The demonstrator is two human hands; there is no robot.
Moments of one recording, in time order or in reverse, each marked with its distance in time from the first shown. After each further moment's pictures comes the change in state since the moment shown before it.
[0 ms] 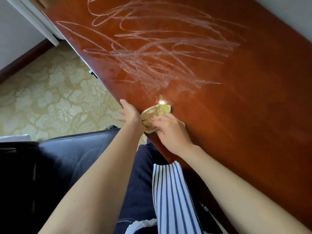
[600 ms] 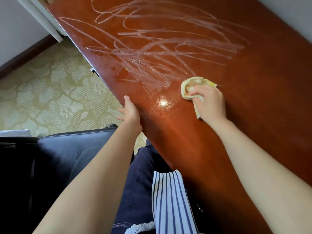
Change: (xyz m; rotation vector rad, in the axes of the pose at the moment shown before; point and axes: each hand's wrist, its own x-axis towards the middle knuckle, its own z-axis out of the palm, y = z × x) left_hand 0.004 0.001 -0.004 0.097 -0.033 -0.043; right_hand 0.041 0.068 -0.077 -0.095 0.185 0.370
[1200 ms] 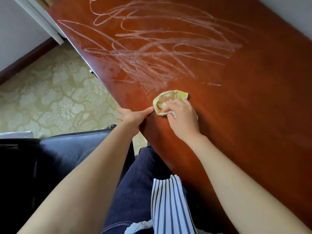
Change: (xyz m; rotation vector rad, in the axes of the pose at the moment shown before) left_hand -0.043 0.005 0.003 0.354 0.027 0.153; right_hand -0.041 -0.037 0.040 0.039 -0.094 -0.160
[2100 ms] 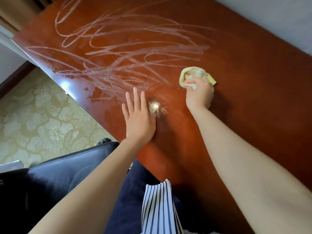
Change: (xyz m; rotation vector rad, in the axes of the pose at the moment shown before) left_hand -0.075 0.019 0.052 1.145 0.034 0.989; right_hand 0.065 0.063 -0.062 0.076 0.443 0.637
